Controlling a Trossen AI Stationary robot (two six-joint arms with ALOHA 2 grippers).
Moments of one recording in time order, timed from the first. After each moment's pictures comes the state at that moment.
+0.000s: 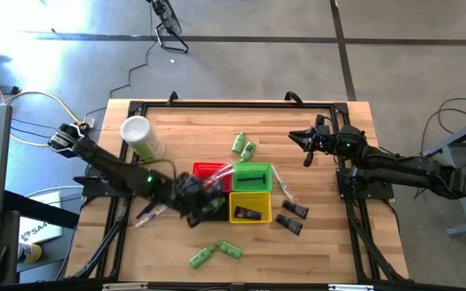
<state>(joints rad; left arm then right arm) -0.43 1.36 1.00 -0.53 -0.37 -0.78 -0.44 0.65 0.23 0.40 -0.11 0.00</state>
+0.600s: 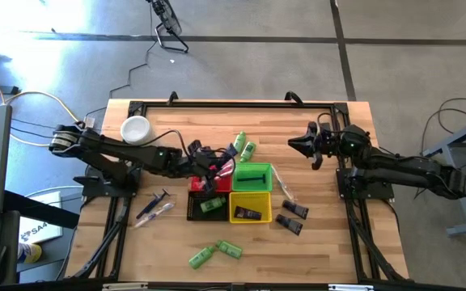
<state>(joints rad) -0.13 1.37 1.00 -0.35 -0.46 -0.36 -0.44 0.65 0.23 0.52 -0.37 0.44</state>
